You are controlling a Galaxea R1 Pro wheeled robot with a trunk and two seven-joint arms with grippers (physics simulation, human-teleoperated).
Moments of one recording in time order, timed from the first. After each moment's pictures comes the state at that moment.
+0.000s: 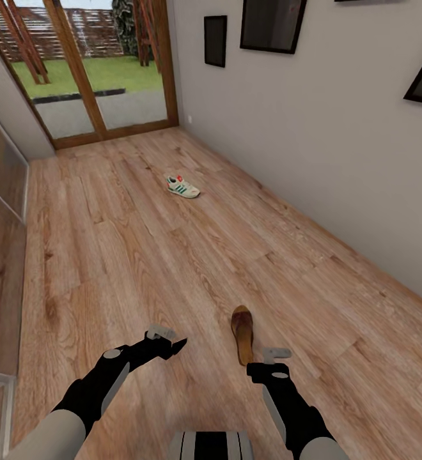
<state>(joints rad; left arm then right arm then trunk) -0.59 0.06 -0.18 -0.70 0.08 0.09 -0.52 -0.50 0.17 -0.05 -0.67 0.11 0.30 -0.18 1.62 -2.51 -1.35</state>
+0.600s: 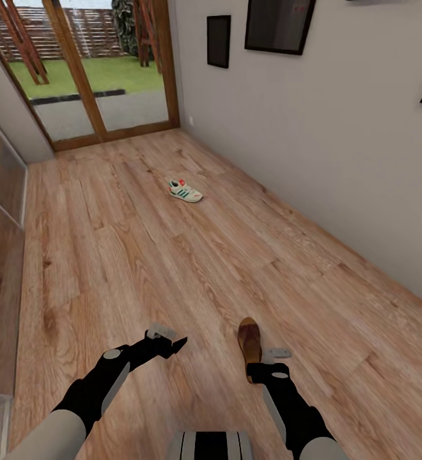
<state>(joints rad) -0.59 0.06 -0.18 -0.70 0.08 0.06 -0.52 -0.50 0.17 -0.05 -0.67 0.11 0.30 -0.18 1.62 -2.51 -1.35</state>
